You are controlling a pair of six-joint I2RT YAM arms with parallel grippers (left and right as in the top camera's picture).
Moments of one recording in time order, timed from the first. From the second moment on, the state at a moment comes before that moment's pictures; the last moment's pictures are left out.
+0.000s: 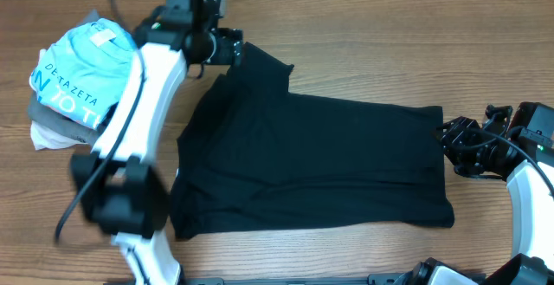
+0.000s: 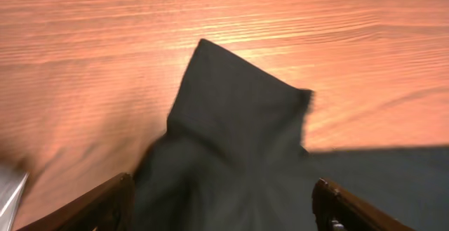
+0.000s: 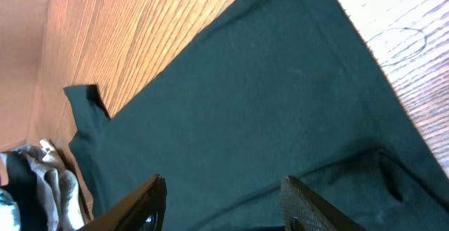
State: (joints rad) left arm -0.16 2.02 1.82 -0.82 0.18 -0.12; right arm -0.48 1.35 0.89 -0.76 -0.57 0.37
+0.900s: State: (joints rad) left arm -0.28 2.45 2.00 -0.65 -0.01 0.03; right arm -0.48 1.35 0.89 -0.78 -0.56 0.32
